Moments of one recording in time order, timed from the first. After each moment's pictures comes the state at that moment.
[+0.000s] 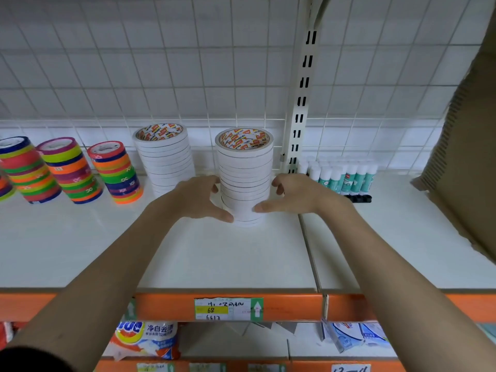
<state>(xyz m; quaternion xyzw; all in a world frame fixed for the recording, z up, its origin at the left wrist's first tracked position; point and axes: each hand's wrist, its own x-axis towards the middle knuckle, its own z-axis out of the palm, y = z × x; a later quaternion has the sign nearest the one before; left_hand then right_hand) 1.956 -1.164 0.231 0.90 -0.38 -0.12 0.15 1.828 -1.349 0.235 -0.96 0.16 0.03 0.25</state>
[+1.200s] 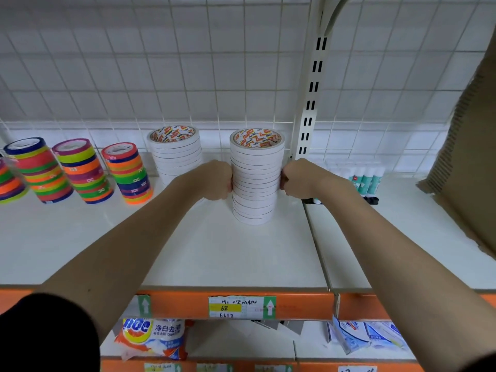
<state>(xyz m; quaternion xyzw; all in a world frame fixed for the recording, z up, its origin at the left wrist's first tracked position) 1.966 -1.184 0.260 0.90 -0.43 -0.08 0.03 1.847 -1.338 0.262 -0.97 0.19 0.02 0.12</state>
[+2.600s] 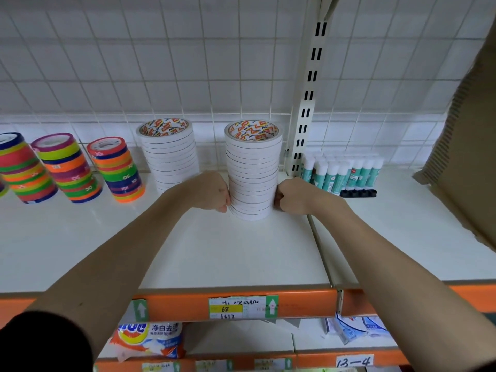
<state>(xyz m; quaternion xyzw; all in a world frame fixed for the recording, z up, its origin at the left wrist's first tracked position) 1.965 -1.177 0.238 0.90 -0.38 -0.18 0.09 1.840 -1.330 0.228 -0.96 0.20 0.09 0.18</state>
